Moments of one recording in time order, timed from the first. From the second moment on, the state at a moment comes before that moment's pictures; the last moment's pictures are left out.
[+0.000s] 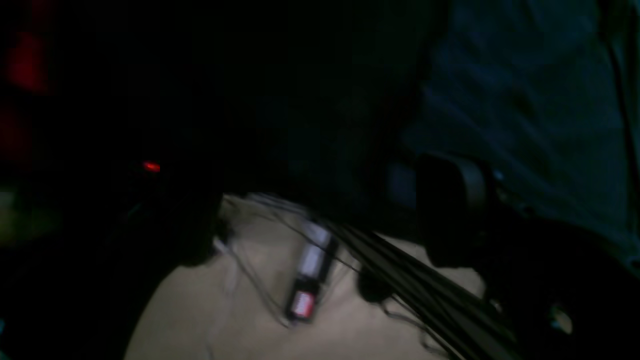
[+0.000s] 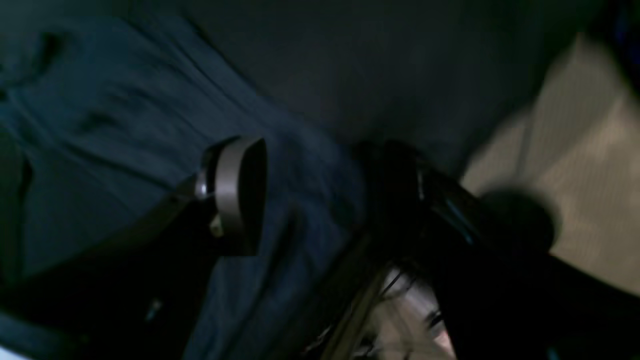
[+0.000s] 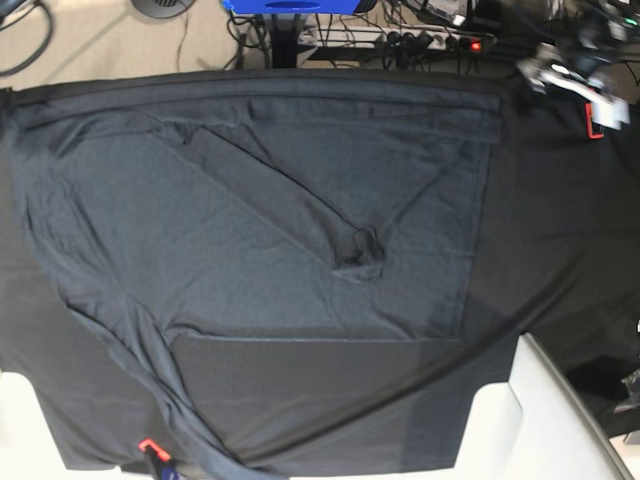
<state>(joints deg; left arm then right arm) 21.0 -11.1 -57.0 80.4 -37.3 -41.1 53.2 -10.2 12.7 60.8 72.8 35.5 15.5 -51.4</state>
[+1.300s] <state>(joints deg) 21.1 -19.5 -53.5 80.4 -37.5 -41.1 53.3 19.0 29.7 0.8 27.5 36.1 16.1 -22.8</state>
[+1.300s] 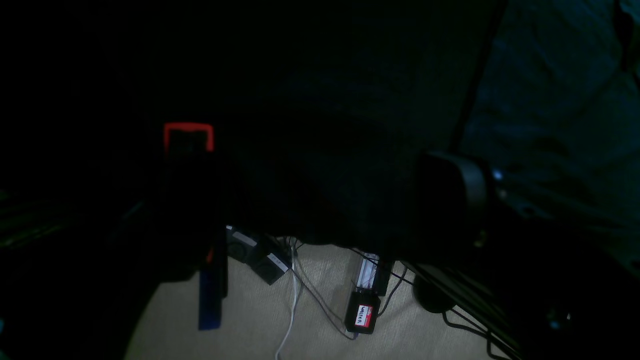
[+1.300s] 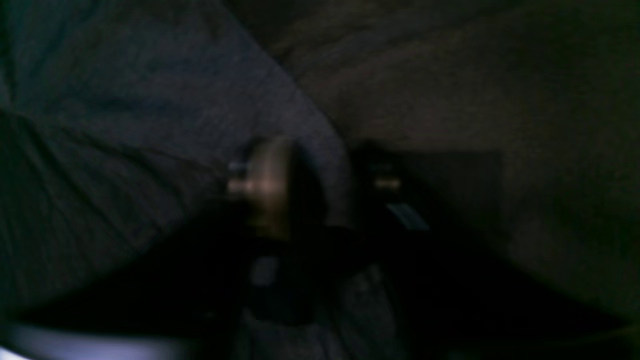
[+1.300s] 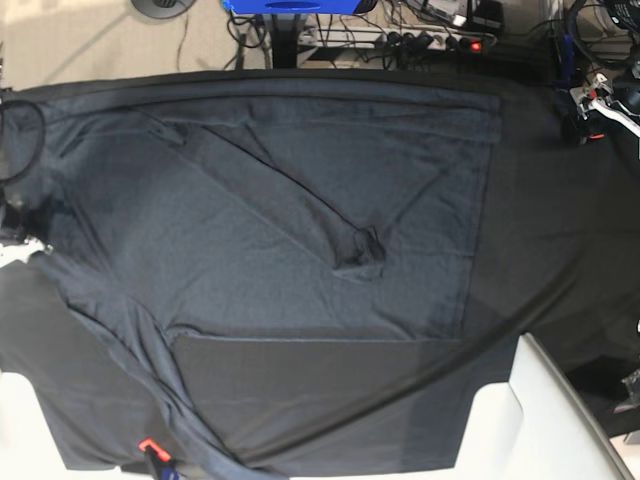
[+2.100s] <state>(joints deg) 20.2 -18.0 -48.7 80.4 -37.5 -41.1 53.3 -3.5 22.7 25.7 64.2 36.0 15.9 -46.7</state>
